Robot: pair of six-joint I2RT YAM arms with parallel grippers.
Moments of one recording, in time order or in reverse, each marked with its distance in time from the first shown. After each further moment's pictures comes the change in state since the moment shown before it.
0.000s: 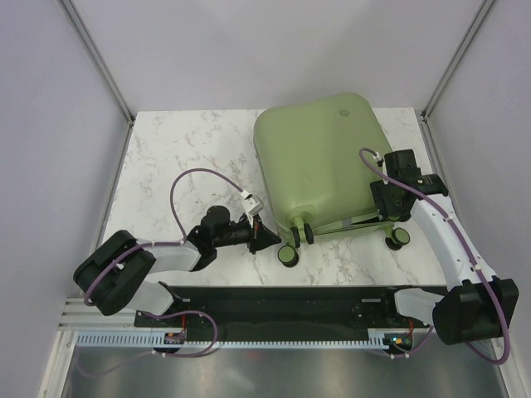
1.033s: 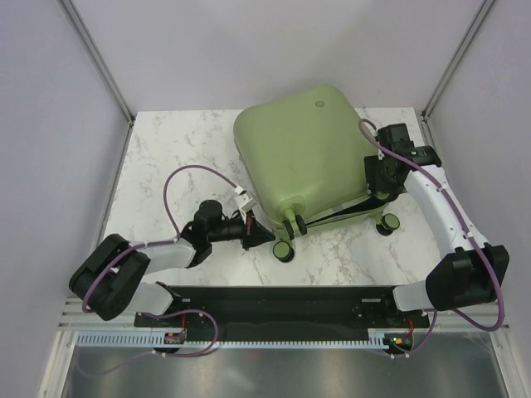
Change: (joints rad) left arm 0.101 -0.039 0.010 -0.068 0.134 0.027; right arm 0.025 0.198 0.253 -0.044 -0.060 0.181
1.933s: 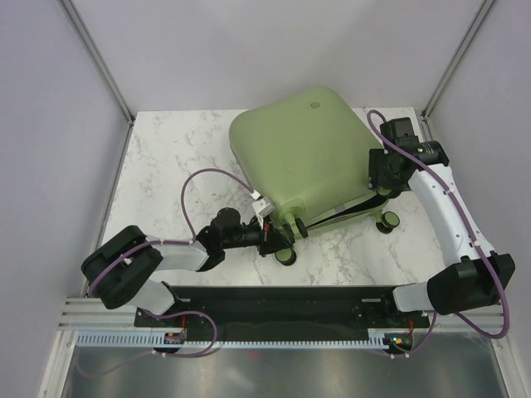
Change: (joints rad) left arm -0.194 0.084 0.049 0.085 -0.148 -0.106; right arm 0.024 -0.018 0.111 -0.112 0.041 0.142
